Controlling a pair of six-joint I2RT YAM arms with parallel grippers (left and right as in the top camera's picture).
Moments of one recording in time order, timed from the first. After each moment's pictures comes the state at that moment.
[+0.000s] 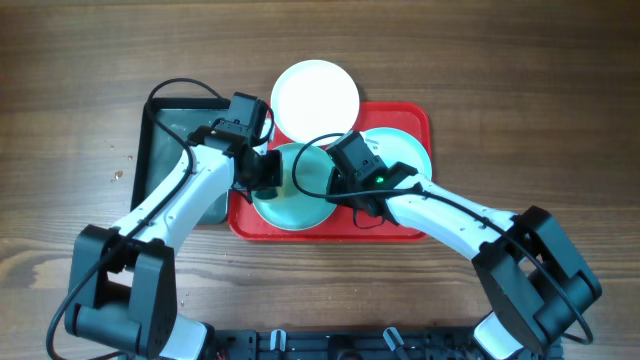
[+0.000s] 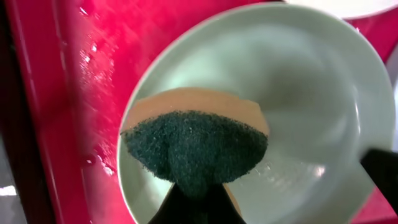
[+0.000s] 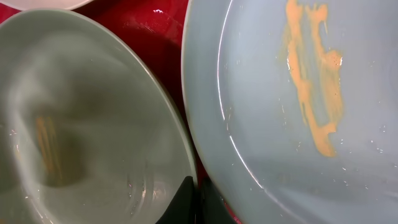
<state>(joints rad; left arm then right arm) -0.31 1.67 1.06 -0.72 0.11 -0.32 0.68 1.75 0.96 -0.35 -0.02 0.87</state>
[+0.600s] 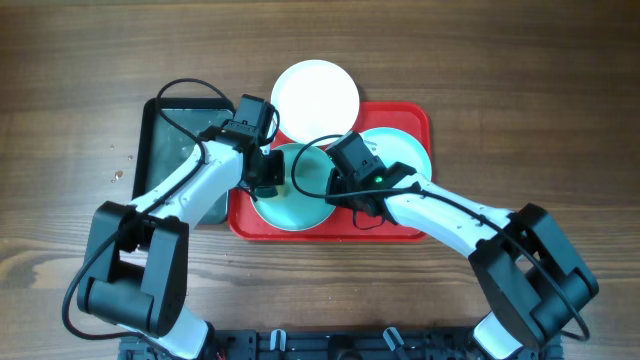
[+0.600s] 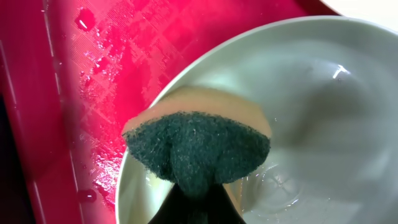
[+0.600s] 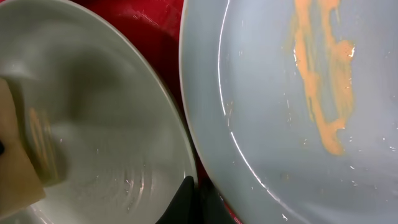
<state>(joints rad) -0.32 1.76 1.05 -0.65 0.06 -0.32 0.68 1.77 0.96 -0.35 -0.04 0.87</state>
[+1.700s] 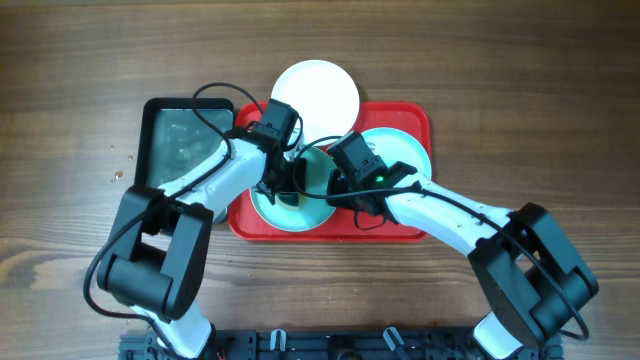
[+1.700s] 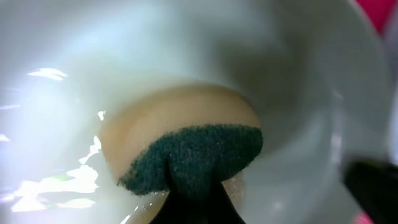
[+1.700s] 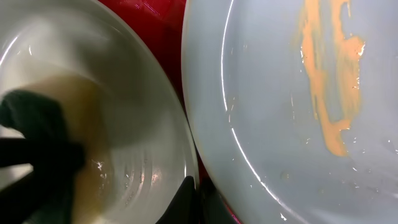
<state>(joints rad) -0.41 1.85 1.09 -0.64 0.23 -0.29 0.67 1.77 0.96 -0.35 -0.07 0.82</state>
